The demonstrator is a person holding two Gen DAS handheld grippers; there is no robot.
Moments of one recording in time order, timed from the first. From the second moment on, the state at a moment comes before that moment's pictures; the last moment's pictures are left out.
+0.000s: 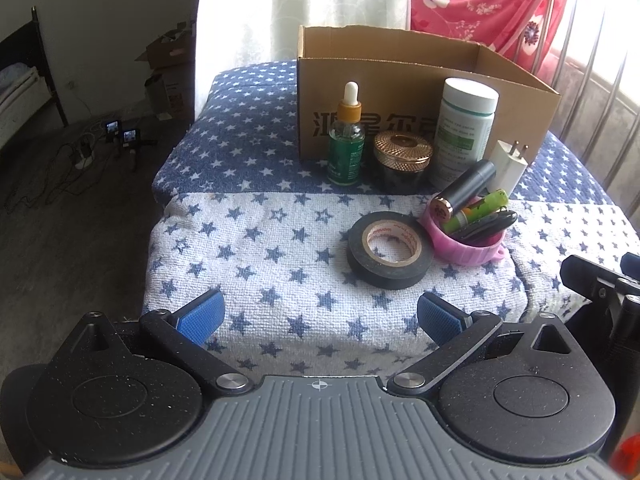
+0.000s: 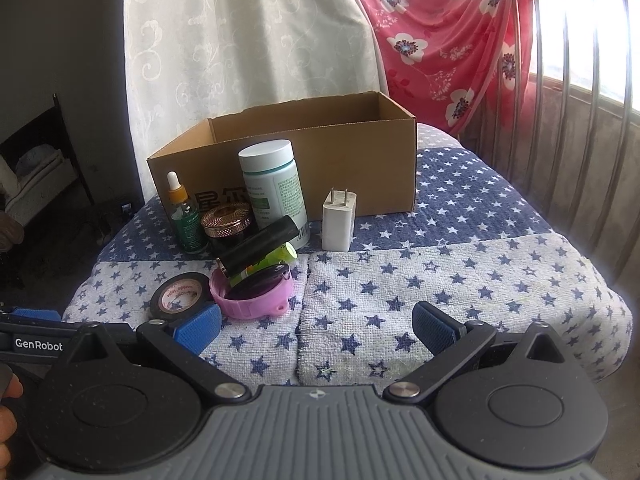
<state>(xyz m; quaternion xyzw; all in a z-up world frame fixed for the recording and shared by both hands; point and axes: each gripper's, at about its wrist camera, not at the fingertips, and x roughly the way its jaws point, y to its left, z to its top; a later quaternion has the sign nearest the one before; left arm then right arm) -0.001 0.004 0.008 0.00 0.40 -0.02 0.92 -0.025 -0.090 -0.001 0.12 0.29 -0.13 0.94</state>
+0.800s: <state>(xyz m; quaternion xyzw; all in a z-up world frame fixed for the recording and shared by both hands) 0.072 -0.049 0.019 0.05 0.36 -0.21 0.91 0.033 -0.175 -0.036 0.38 0.21 -0.01 0.90</state>
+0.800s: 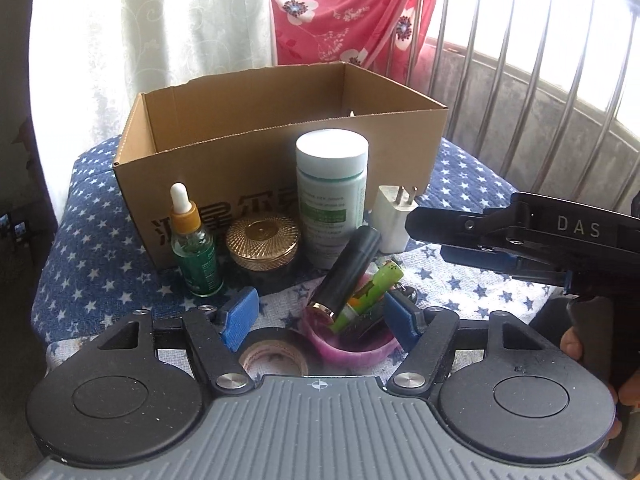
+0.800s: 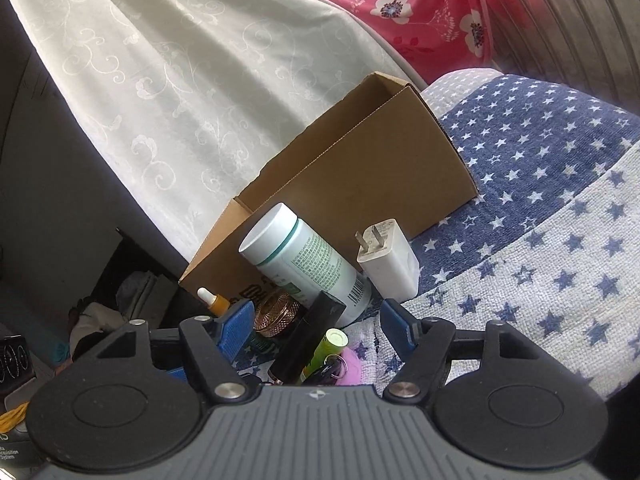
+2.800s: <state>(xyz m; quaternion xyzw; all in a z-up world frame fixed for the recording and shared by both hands) 0.149 0.011 0.126 -0.03 0.31 -0.21 0.93 0.182 -0.107 0.118 0.19 0.24 0.15 0.94</state>
